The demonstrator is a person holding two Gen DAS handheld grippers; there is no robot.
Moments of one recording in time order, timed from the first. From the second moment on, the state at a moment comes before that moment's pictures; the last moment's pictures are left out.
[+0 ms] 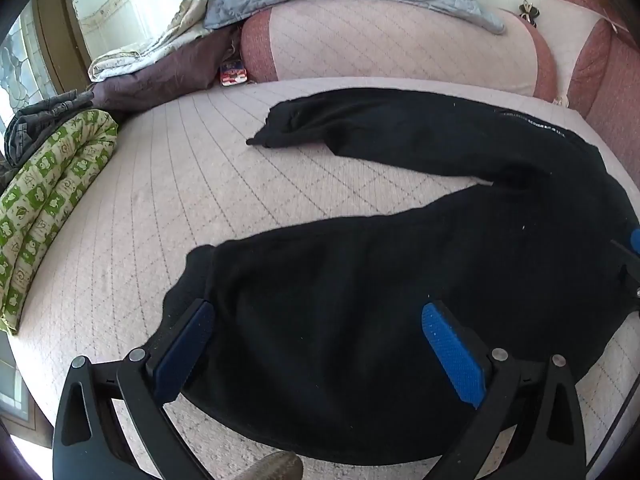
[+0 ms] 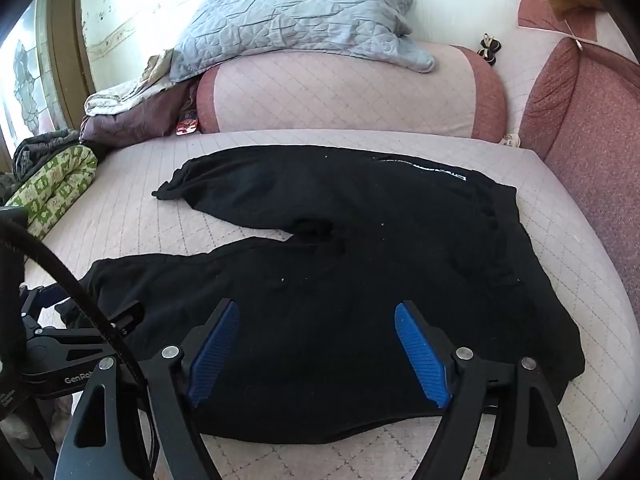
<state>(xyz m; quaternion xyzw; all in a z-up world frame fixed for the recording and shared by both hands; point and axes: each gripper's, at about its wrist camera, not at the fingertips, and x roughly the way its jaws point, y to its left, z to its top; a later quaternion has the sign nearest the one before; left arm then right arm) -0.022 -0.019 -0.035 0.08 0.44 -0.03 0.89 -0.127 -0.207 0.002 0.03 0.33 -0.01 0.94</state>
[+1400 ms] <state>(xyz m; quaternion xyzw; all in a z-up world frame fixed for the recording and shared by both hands) -0.030 -0.009 -0.059 0.06 0.51 -0.07 0.86 -0.127 -0.208 -0.006 0.03 0.35 -0.02 0.94</state>
